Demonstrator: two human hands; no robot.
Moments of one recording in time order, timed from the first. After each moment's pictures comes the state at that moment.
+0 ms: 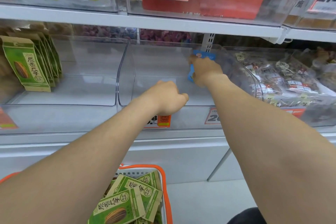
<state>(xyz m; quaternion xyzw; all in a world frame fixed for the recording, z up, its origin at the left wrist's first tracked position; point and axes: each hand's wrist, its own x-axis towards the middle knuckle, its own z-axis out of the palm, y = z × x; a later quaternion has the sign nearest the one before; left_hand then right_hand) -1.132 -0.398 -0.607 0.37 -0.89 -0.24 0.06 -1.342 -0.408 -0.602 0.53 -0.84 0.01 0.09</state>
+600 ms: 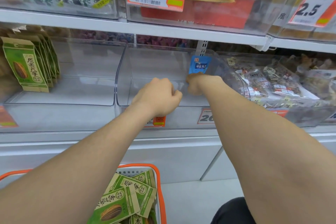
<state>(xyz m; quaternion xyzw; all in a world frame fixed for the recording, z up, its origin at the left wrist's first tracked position) -1.128 -0.392 -0.611 0.37 -0.90 -0.17 0.18 -1.331 -0.401 -0.600 0.51 -0.84 -0.16 -0.06</state>
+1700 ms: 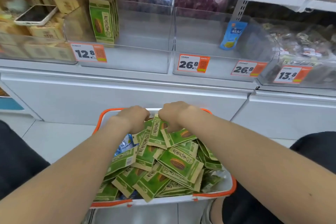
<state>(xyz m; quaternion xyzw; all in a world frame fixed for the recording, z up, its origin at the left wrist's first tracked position) -0.870 -0.319 -0.748 0.40 -0.90 -0.12 -0.15 -1.029 -0.243 -0.684 0.76 -0.57 -0.29 -0.05</state>
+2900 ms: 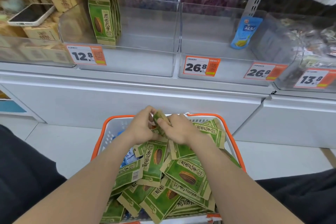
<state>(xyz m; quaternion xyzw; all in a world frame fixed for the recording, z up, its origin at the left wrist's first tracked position) -0.883 -0.318 -0.794 0.45 -0.75 -0.46 0.15 -1.046 -0.240 -0.752 0.61 -0.72 0.15 -0.29</state>
